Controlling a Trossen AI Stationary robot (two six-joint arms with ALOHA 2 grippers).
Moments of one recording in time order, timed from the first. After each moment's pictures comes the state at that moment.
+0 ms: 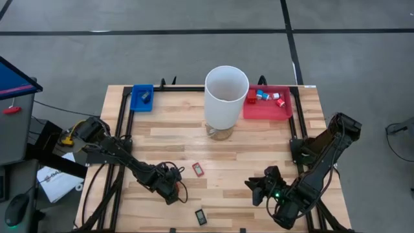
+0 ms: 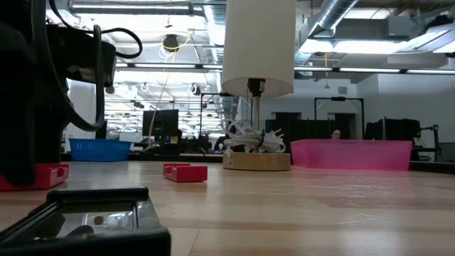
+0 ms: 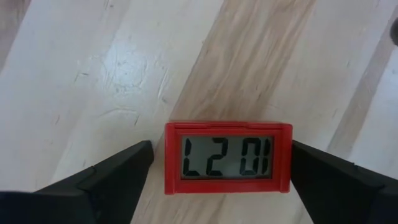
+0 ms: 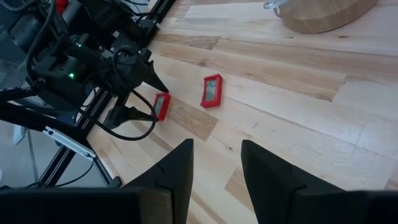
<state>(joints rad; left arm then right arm) -0.61 1.73 0.88 -0.51 -0.24 -1.03 0.94 1.58 1.22 -0.88 0.97 1.94</state>
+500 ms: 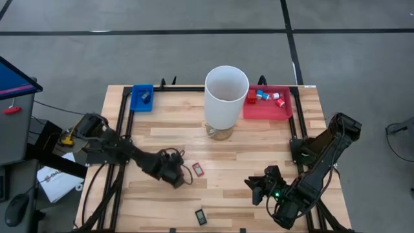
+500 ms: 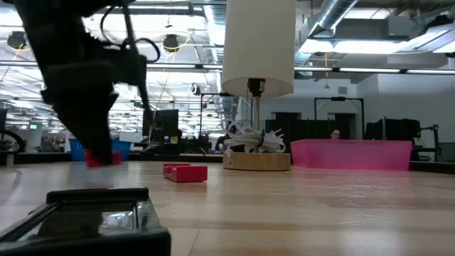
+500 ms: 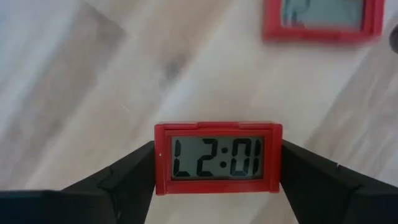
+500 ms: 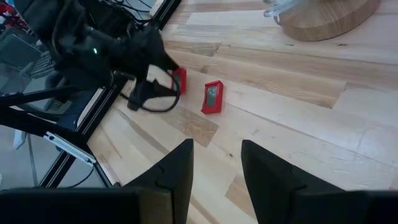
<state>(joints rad) -0.48 1.66 0.88 -0.57 -0.37 -1.03 0.94 1.58 1.22 -0.89 1.00 1.94</state>
